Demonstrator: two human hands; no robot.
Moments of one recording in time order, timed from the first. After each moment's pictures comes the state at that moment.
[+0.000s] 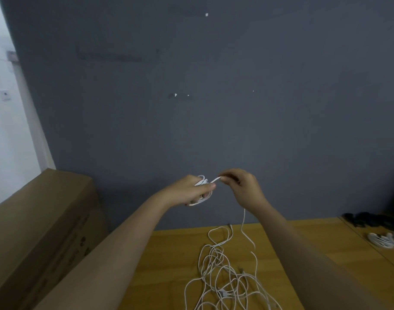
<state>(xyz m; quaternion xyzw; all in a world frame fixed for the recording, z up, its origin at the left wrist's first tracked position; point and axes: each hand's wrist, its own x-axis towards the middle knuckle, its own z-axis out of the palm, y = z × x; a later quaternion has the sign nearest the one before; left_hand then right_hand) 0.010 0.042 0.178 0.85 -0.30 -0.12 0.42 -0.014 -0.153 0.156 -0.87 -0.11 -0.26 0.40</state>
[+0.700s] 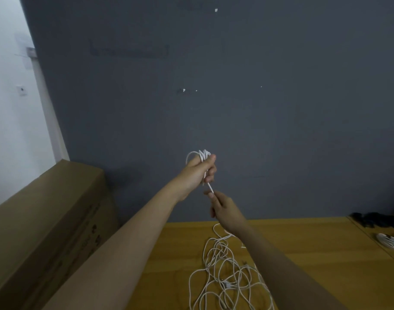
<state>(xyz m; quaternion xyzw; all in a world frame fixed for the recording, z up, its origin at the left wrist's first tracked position) -0.015 0.031 0.195 0.69 -0.26 -0.08 0.66 -0.041 -0.098 0.099 -0.85 -0.07 -0.09 0.51</state>
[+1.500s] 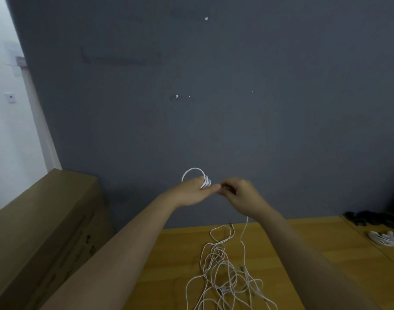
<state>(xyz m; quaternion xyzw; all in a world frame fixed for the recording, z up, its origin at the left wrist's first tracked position) 0.005 0.033 0.175 0.90 -0.30 -0.08 0.30 -0.041 -0.147 0.157 -0.92 -0.14 -0.17 0.31</state>
